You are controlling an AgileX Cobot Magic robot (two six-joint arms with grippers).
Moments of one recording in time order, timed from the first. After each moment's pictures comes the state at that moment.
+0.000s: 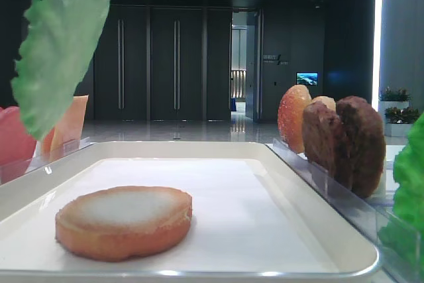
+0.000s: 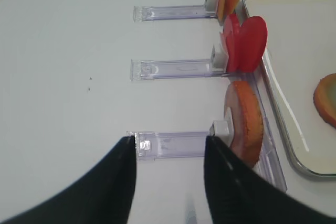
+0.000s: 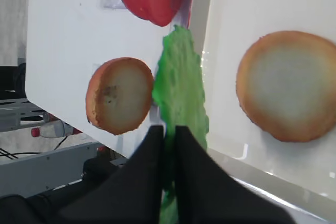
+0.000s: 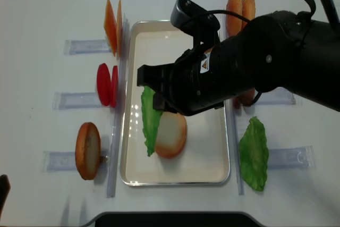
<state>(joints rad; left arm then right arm) 0.03 -0.02 -0.47 0.00 1.11 0.04 0.88 1.55 -1.10 0.60 0.54 0.36</state>
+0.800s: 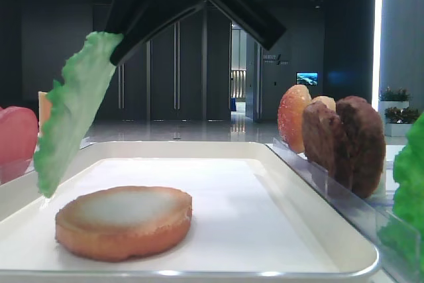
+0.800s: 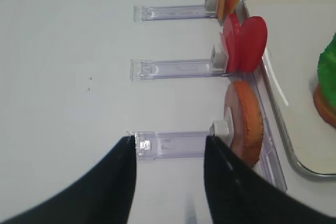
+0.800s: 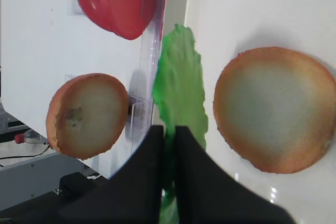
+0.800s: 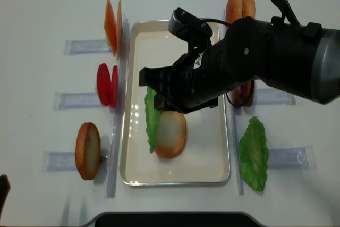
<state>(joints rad) 0.03 -0.02 -0.47 0.00 1.11 0.04 0.83 1.67 -1.10 0.72 0.51 0.20</state>
